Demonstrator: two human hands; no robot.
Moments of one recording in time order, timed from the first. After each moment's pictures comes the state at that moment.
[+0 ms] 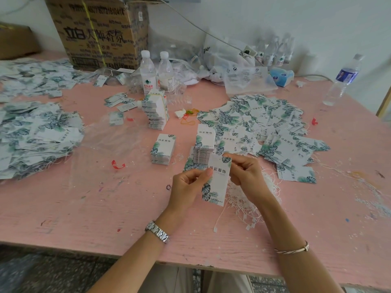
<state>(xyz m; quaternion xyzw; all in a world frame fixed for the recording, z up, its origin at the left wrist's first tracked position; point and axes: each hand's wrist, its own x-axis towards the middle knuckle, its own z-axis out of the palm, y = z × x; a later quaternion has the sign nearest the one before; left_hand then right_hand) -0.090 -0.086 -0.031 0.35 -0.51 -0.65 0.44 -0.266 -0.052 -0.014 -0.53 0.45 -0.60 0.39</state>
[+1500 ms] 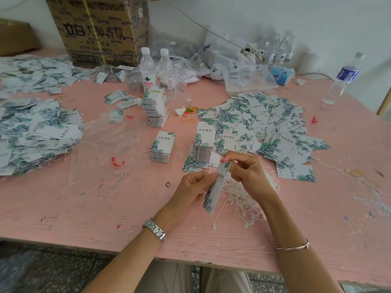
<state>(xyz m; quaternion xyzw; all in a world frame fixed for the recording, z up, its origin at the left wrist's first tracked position) -0.086 -0.085 -0.036 0.28 -0.55 -0.71 0.34 -0.273 -0.050 -0.012 -0.53 0.40 -0.61 0.44</state>
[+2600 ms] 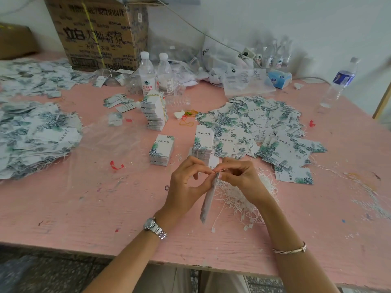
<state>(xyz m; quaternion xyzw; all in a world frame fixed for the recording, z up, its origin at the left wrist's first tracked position) -0.087 -0.100 -0.032 0.21 -0.76 -0.29 0.54 -0.265 -0.048 -0.006 -0.59 0.43 -0.56 0.39</state>
